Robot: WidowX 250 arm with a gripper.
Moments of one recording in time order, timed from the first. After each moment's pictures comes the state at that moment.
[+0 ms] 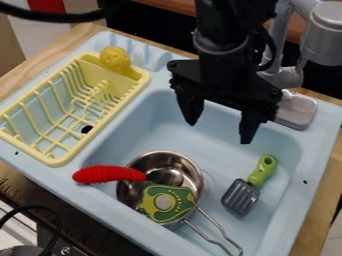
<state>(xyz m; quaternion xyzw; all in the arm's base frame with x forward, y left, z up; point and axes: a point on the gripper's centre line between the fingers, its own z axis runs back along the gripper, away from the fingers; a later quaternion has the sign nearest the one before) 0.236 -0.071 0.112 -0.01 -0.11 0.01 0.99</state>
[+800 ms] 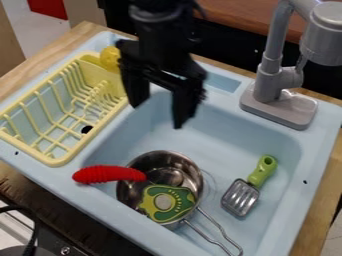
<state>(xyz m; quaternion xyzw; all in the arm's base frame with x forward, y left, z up) 0.225 0.006 0.116 0.00 -0.02 -0.04 1.00</state>
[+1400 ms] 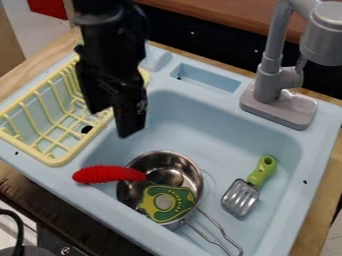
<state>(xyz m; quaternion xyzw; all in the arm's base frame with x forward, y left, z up) 0.197 0.036 0.115 -0.03 0.02 -0.13 0.99</state>
